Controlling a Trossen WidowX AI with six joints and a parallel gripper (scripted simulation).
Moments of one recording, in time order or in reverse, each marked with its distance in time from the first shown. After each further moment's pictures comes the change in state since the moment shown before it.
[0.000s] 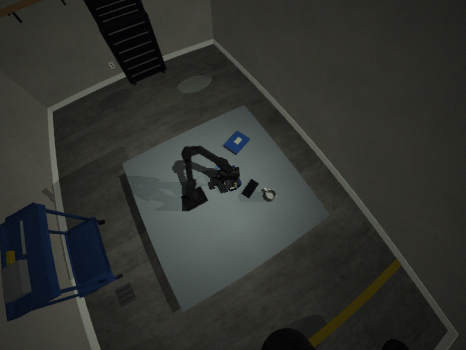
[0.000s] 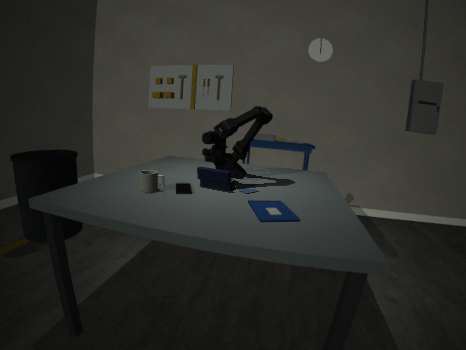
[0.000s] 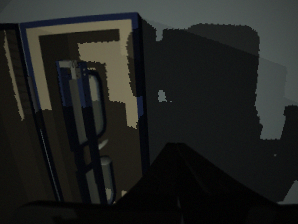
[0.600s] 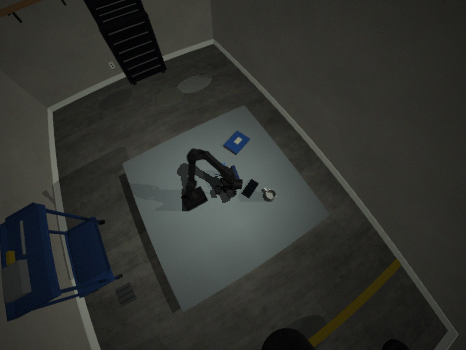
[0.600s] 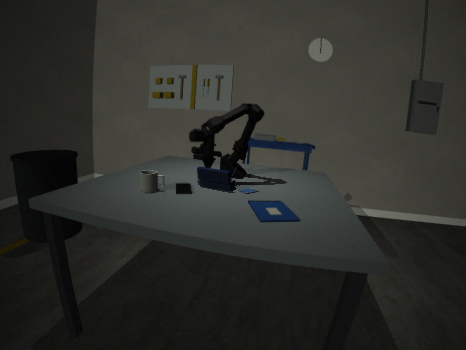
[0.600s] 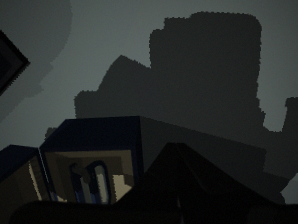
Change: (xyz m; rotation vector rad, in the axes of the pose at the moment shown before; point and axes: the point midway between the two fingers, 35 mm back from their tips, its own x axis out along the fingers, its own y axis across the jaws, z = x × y) arm -0.002 -0.001 0.069 0.007 0.003 0.000
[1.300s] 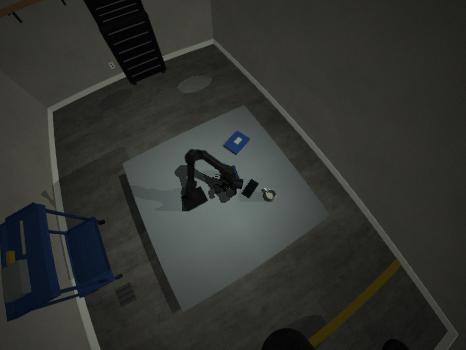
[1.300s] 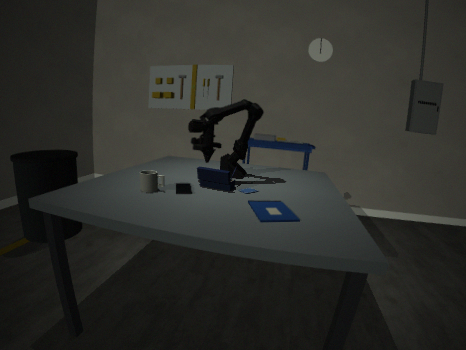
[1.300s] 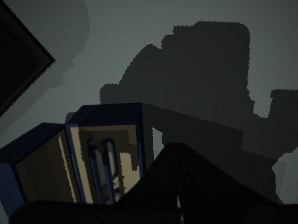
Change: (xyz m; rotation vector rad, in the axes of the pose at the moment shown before) arm -0.047 0.000 0.005 -0.002 0.003 -0.003
